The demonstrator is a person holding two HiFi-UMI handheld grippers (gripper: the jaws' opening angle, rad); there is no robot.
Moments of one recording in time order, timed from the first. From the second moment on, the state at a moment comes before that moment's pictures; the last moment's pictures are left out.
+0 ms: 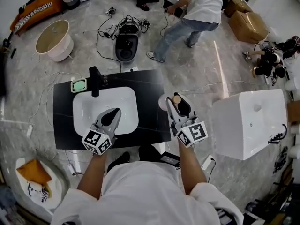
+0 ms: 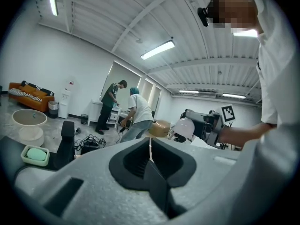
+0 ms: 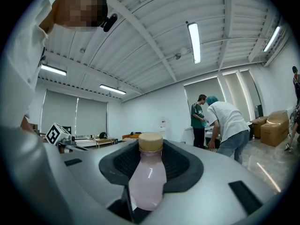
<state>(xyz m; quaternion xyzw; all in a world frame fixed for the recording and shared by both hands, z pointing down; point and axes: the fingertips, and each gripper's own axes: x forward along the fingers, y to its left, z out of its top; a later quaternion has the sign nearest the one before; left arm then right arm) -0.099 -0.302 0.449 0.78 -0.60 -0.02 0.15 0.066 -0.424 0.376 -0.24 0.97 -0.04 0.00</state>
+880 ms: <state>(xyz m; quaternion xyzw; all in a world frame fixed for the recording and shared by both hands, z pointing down) -0.114 -0.375 0.512 0.74 -0.65 0.00 0.17 -0.027 -0.546 0.452 -0.17 0.98 -0.05 0.00</state>
